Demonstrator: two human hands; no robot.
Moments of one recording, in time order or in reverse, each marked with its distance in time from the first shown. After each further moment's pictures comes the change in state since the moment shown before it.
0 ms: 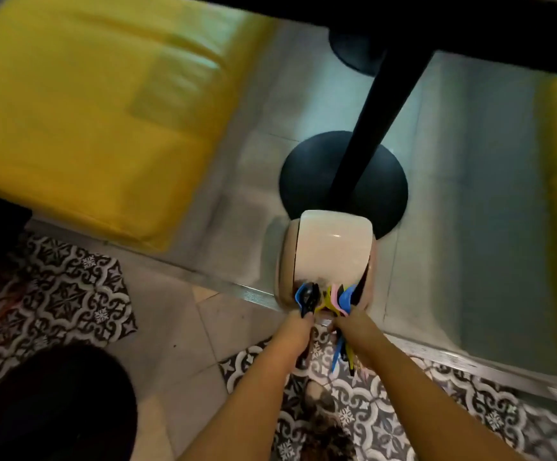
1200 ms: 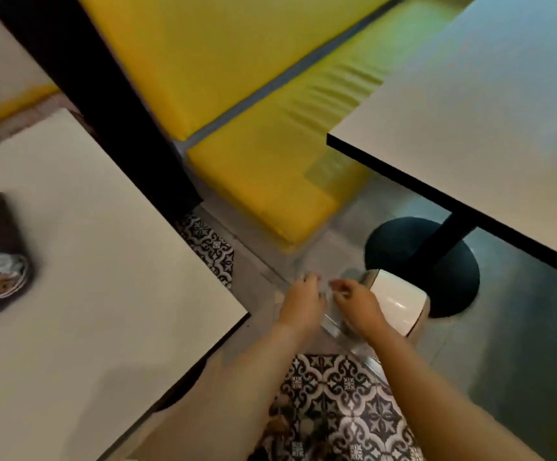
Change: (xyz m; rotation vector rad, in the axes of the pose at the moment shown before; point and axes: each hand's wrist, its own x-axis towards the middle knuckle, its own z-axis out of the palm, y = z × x) left_hand -0.272 0.053 -0.112 0.367 0.599 0.403; right_hand -0.239 -0.124 0.041 -0.582 -0.149 -0.716
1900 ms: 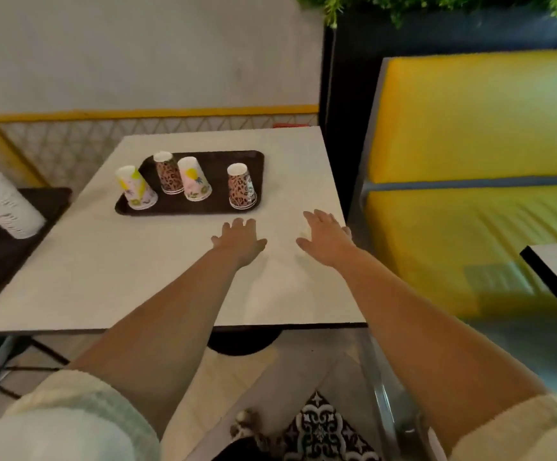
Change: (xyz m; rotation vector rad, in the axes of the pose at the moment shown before) left_hand -0.206 -0.135 -0.222 0.176 0.443 -0.745; right_hand -0.090 -0.270 0.119 -0.870 -0.290 -0.933
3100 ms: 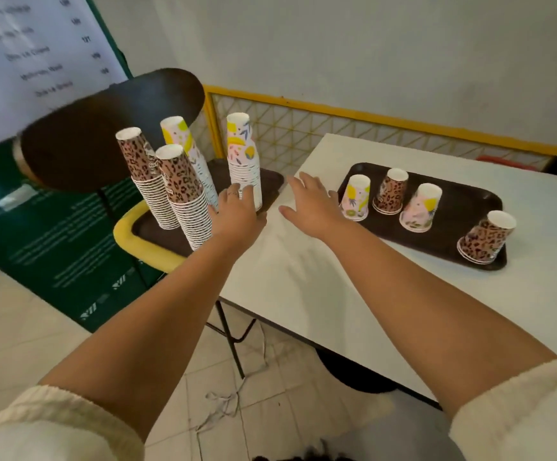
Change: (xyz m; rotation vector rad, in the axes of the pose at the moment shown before) left_hand -0.043 -0.426 -0.099 -0.147 0.479 -0.424; right_hand 0.102 -0.475 0.083 -0.038 0.001 -0.555
